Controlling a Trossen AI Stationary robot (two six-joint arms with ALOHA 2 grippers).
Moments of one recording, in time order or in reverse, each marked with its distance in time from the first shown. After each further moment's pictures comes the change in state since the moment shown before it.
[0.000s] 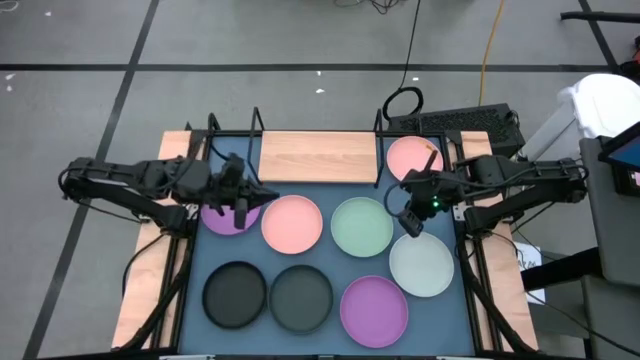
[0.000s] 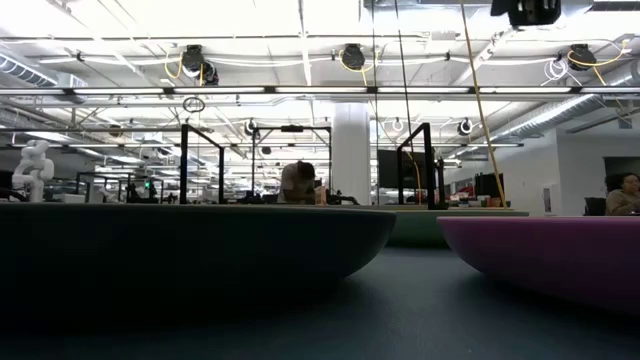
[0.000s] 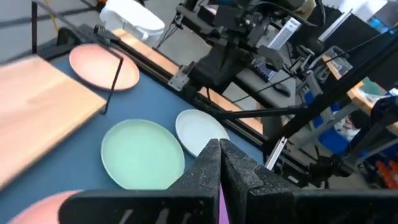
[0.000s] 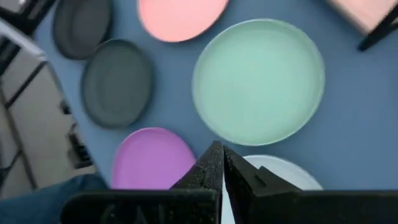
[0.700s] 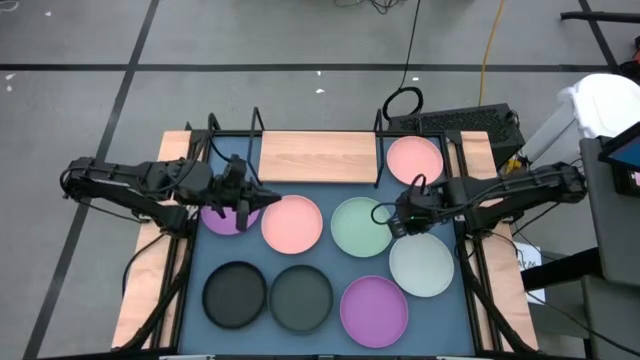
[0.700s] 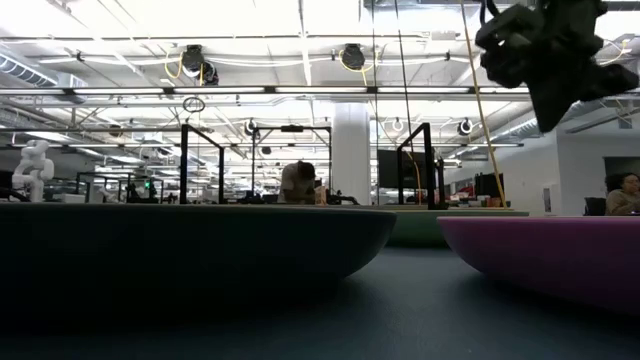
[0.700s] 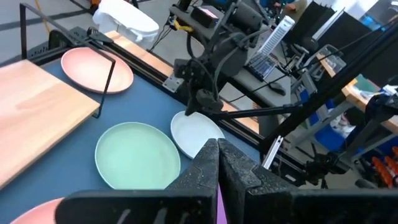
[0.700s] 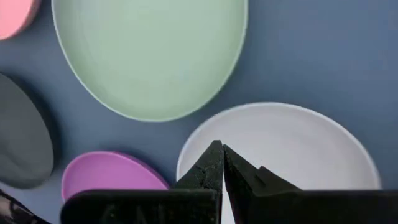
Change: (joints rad) left arm -0.007 0.011 0.000 0.025 -0.002 0.037; right arm -0.011 0.001 -0.416 0.160 -0.070 0.517
